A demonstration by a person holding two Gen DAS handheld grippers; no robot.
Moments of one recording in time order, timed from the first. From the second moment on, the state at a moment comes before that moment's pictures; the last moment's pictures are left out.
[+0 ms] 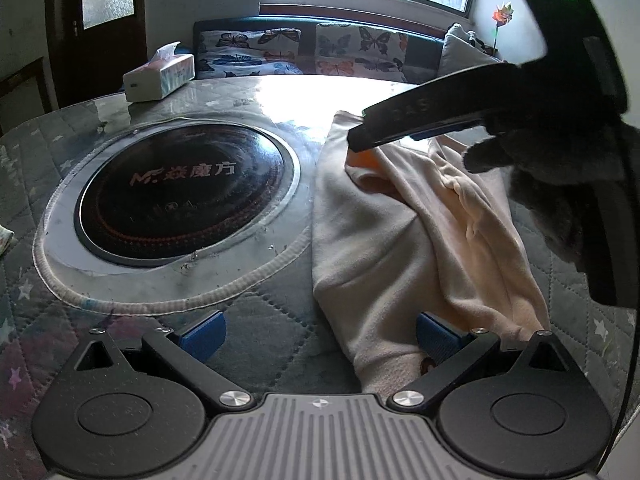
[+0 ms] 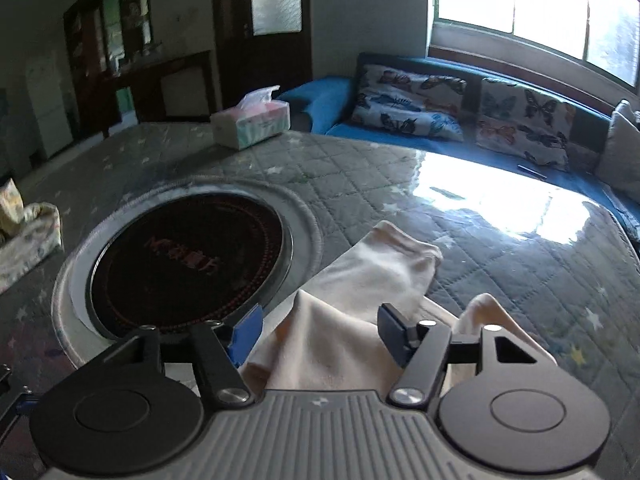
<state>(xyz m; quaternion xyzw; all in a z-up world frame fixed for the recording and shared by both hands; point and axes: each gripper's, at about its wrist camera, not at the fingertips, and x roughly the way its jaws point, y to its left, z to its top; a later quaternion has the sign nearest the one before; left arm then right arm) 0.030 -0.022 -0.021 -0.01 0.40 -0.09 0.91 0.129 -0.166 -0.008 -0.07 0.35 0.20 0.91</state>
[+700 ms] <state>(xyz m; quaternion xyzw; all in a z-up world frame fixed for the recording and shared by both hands) 0.037 -0.025 -0.027 0.00 0.41 -0.08 0.91 0.085 -0.238 0.022 -0.07 0.29 0.15 0.94</state>
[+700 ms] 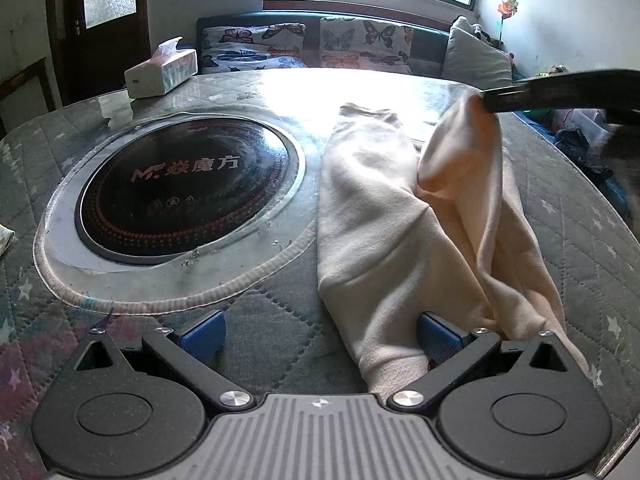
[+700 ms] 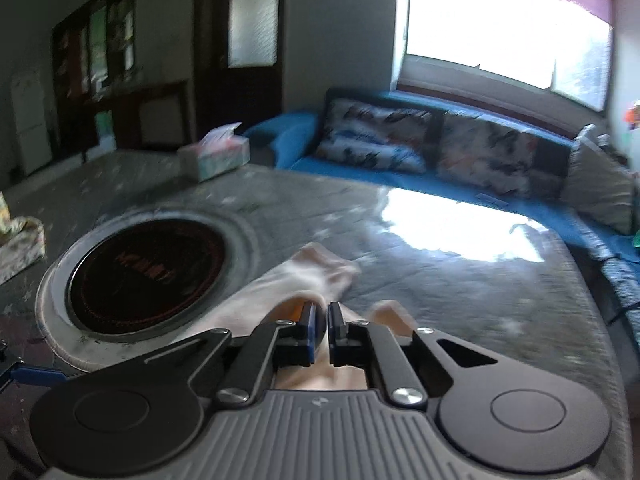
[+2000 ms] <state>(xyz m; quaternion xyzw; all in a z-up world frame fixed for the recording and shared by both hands) 0.040 -0.041 -0.011 0.03 0.38 -0.07 0.92 0.086 -0.246 0.006 -0.04 0.29 0.14 0.95</state>
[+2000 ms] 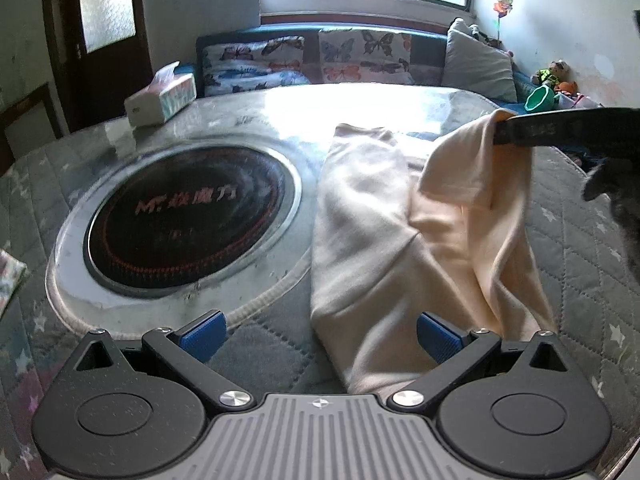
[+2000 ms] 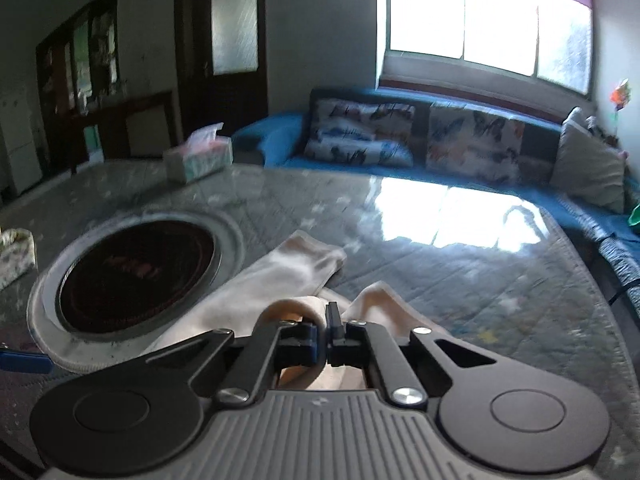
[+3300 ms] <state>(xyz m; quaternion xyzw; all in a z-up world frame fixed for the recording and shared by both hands) 0.127 -0.075 -0.029 0.07 0.37 -0.15 0.92 -0.047 -0.396 -0.045 0.10 0.34 -0.06 0.93</state>
